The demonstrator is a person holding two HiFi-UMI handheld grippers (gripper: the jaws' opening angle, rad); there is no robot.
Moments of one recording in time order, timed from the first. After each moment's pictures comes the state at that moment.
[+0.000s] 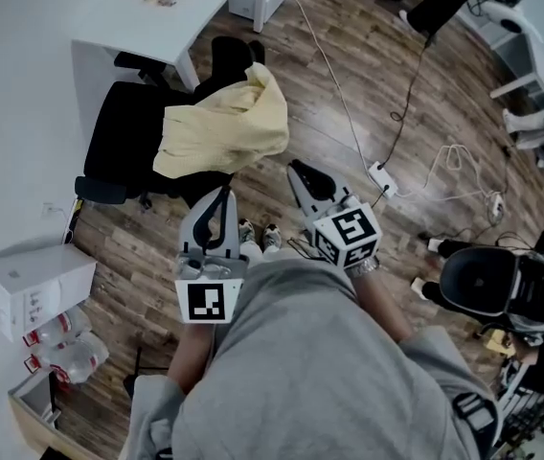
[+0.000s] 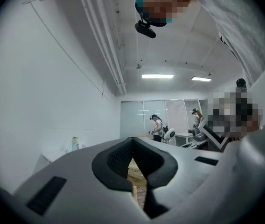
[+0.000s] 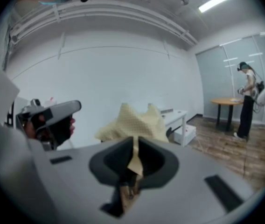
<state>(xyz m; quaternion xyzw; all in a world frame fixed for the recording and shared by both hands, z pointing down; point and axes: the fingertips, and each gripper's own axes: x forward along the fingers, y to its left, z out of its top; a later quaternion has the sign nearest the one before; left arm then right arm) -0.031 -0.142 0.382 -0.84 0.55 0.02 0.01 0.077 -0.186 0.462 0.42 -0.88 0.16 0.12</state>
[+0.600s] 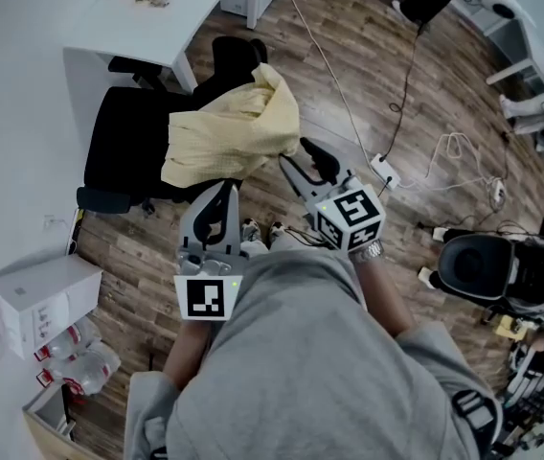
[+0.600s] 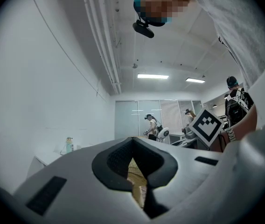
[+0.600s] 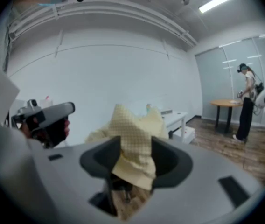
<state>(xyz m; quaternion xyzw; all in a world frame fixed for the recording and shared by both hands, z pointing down) -0.052 -0.165 0.387 -0.86 0.51 0.02 0.01 0.054 -0.223 0.464 0.44 -0.88 0.15 0.12</state>
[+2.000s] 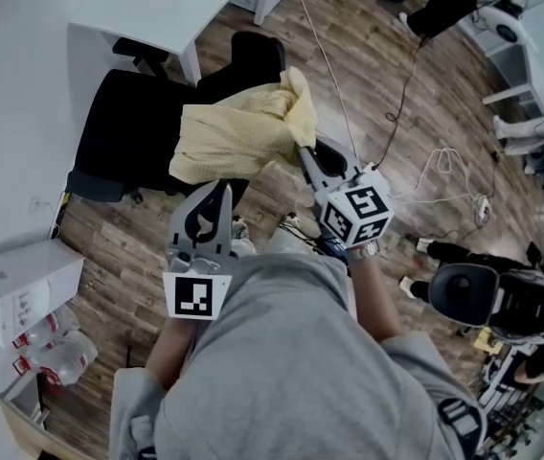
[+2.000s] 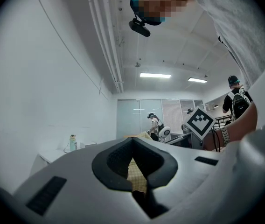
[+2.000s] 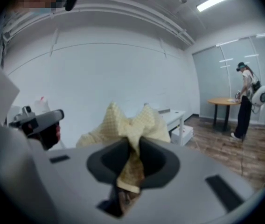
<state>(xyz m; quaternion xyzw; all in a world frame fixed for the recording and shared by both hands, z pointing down) -0.090 -0.173 0.405 -0.86 0.51 0.00 0.00 0.046 -0.253 0.470 0.45 -0.87 0.16 0.12</state>
